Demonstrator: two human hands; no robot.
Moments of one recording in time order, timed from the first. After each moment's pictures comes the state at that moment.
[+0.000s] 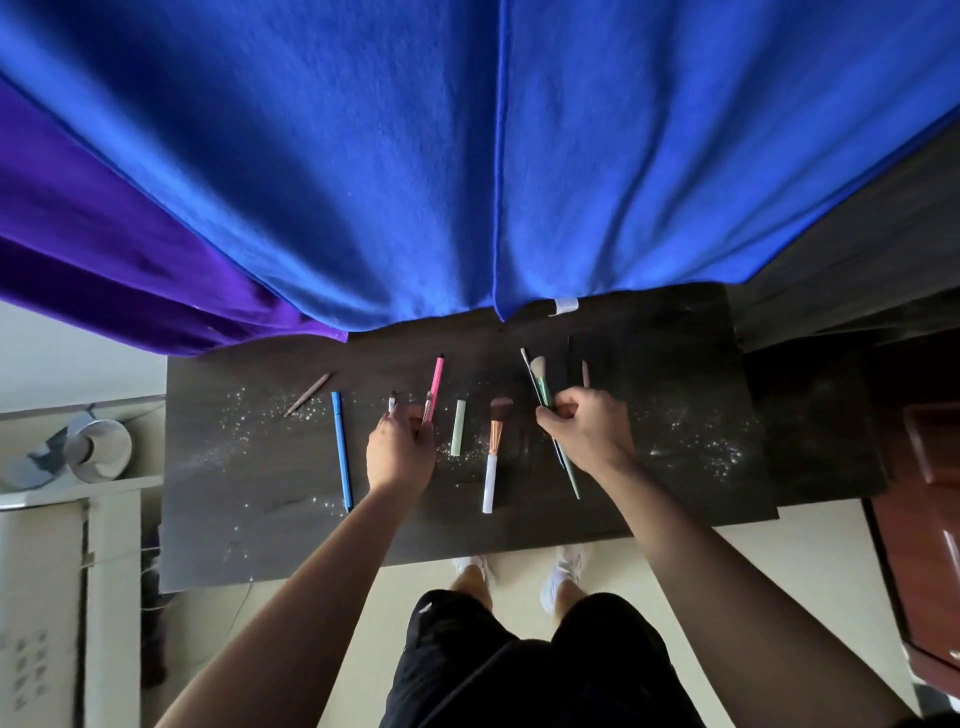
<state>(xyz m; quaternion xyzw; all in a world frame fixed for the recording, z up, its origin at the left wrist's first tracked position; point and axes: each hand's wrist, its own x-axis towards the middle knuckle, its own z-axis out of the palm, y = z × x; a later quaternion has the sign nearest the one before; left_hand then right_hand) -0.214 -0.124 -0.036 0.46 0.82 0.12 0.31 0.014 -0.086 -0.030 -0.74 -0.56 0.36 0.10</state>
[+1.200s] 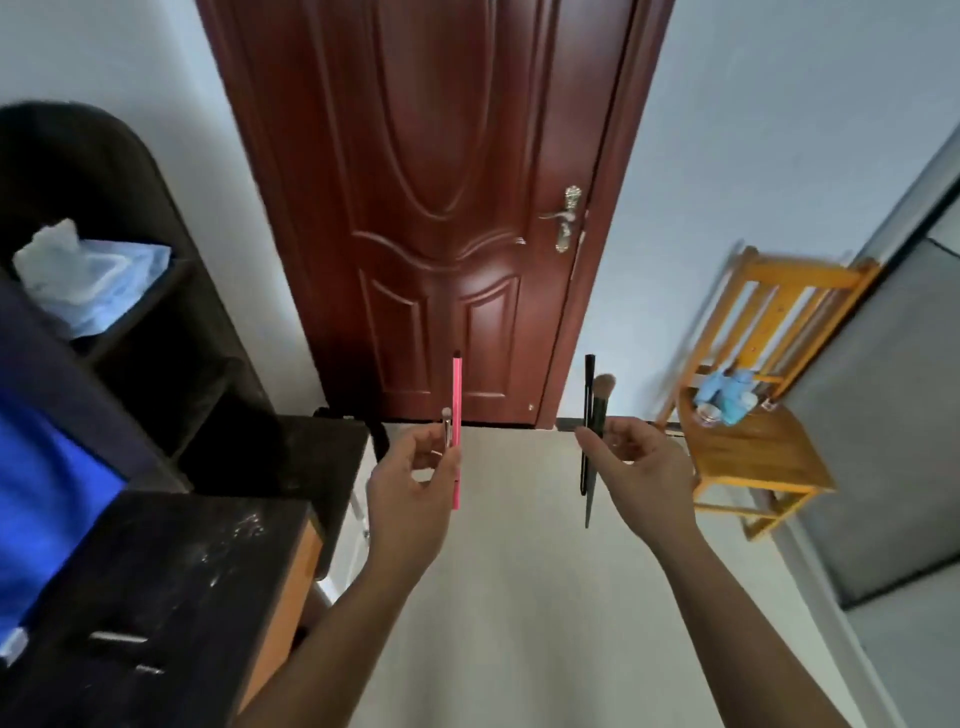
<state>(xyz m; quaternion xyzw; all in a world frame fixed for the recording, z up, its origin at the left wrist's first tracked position) 0.086 -0.425 0.195 0.75 0.14 0.23 0.60 0.151 -0.645 0.202 -0.83 -0.04 -0.12 0.54</state>
